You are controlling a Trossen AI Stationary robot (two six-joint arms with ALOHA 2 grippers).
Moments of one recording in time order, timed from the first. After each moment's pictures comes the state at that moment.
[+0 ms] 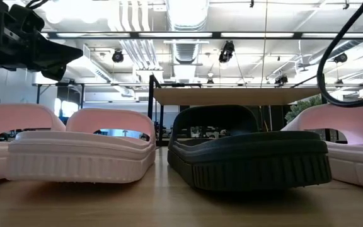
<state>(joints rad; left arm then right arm) 0.00 0.09 0.01 0.10 -0.08 0.01 0.99 1.65 0.95 -1.34 0.07 1.39</state>
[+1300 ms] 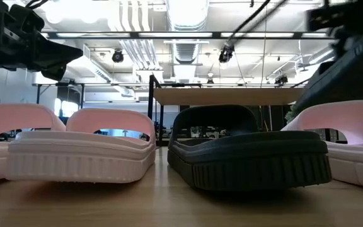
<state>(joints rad) 0.00 0.09 0.01 0.10 -0.08 0.01 0.55 1.44 0.99 -1.32 0.59 0.97</state>
